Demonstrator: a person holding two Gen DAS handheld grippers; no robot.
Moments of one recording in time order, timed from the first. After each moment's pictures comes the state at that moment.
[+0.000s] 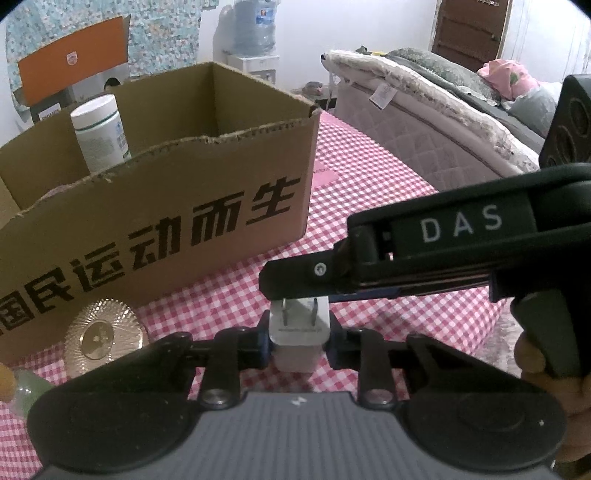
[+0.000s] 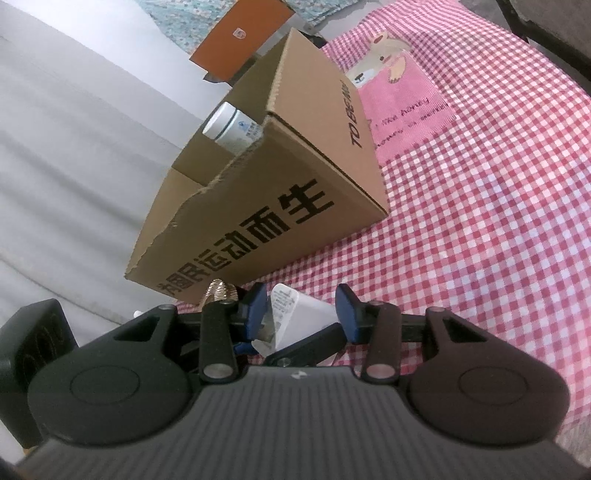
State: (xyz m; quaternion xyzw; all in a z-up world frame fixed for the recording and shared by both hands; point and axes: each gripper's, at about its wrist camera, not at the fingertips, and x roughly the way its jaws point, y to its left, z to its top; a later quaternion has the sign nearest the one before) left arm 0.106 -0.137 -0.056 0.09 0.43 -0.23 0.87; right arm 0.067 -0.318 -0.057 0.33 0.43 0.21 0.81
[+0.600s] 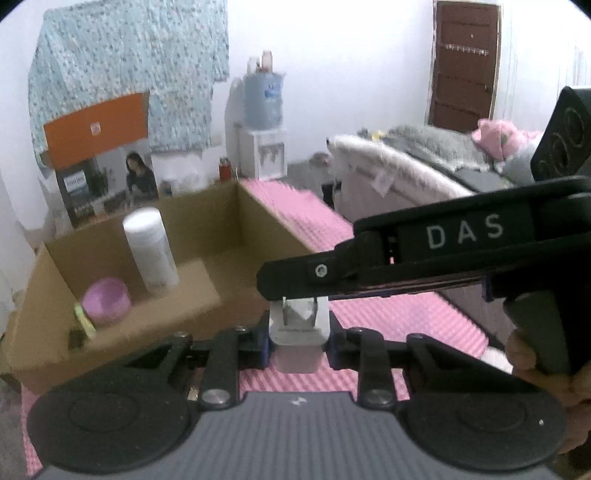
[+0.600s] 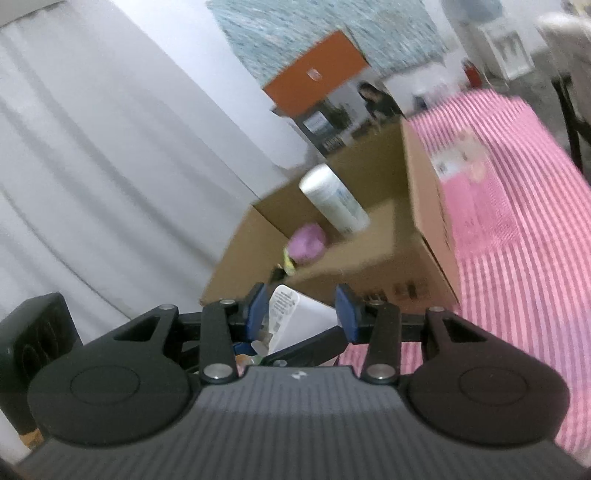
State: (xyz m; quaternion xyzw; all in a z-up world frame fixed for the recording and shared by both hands) left arm 0.088 -0.116 0.042 0.08 0.32 -0.22 0.92; right arm 0.063 -0.303 0.050 0.27 0.34 0.27 0.86
